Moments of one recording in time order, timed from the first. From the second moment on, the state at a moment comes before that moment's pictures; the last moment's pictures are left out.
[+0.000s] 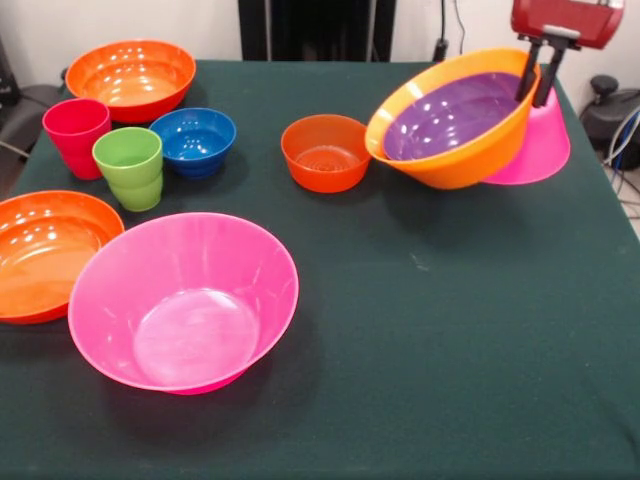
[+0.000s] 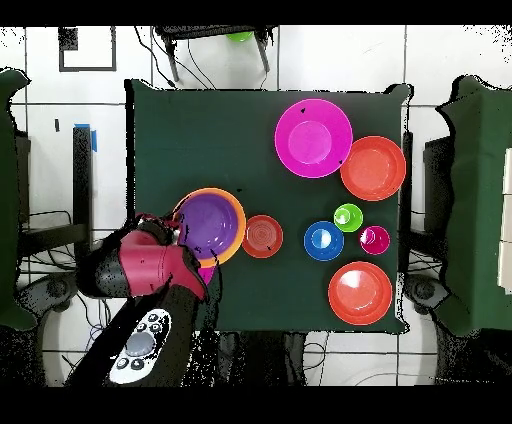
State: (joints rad) arm 0.40 -0.60 -0.32 1.79 0.16 0.15 2.11
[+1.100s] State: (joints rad) arm 0.35 -0.67 -0.32 1.90 0.08 0.15 2.11
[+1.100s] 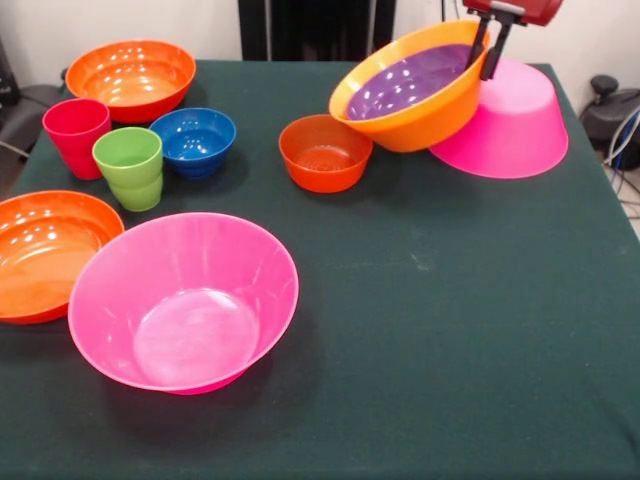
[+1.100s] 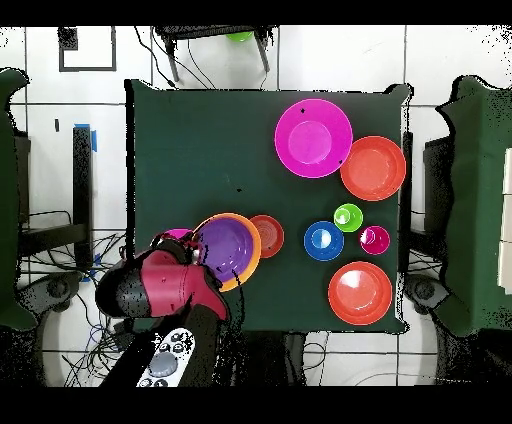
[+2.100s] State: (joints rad) arm 0.21 -0.70 -0.32 1.93 -0.03 0.15 2.11
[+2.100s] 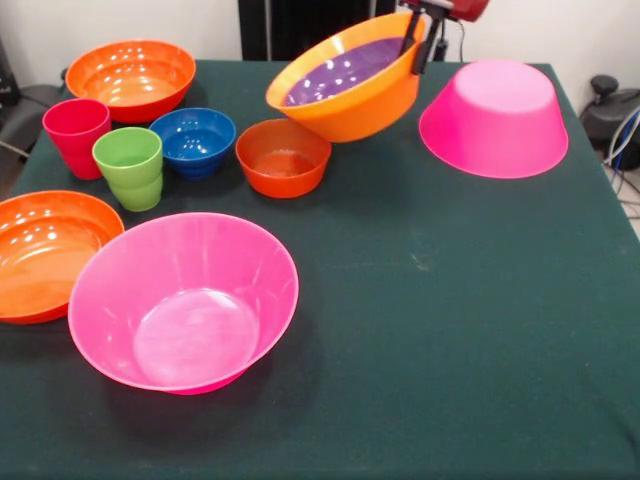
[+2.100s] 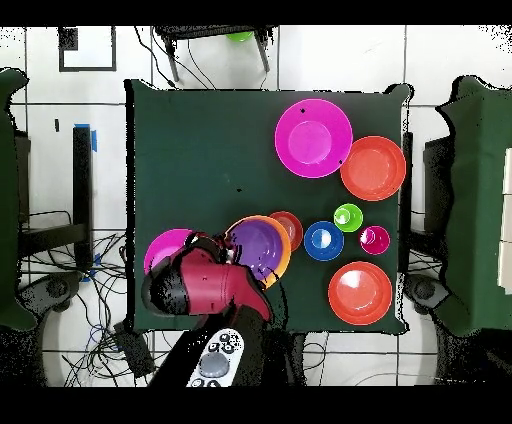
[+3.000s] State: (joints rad) arm 0.19 -0.64 -0.33 1.93 -0.08 0.15 2.11
